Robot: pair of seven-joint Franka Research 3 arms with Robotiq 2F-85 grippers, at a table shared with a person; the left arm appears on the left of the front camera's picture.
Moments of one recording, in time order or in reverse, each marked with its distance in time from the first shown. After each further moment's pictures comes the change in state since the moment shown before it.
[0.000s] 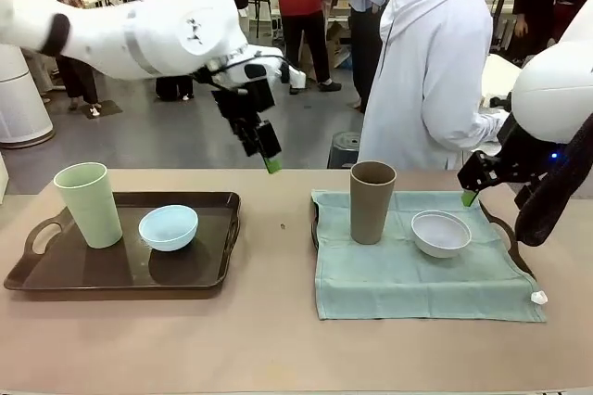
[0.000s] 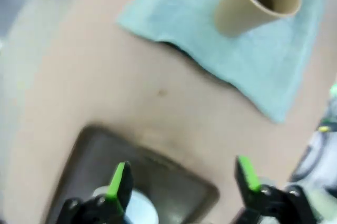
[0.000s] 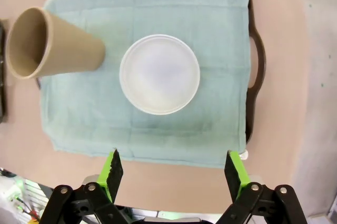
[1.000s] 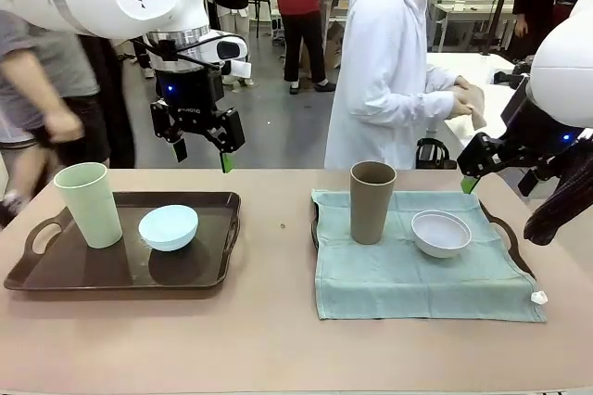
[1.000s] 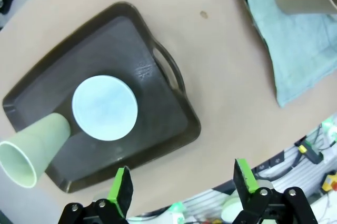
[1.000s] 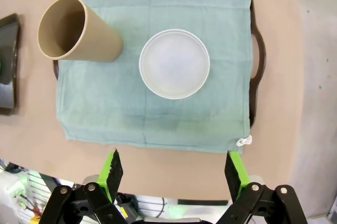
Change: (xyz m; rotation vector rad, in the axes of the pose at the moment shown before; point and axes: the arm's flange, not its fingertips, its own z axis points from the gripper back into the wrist) left arm -0.061 -0.025 0.045 0.112 0.173 0.474; right arm -0.019 0.019 0.039 -0.004 -0.033 0.004
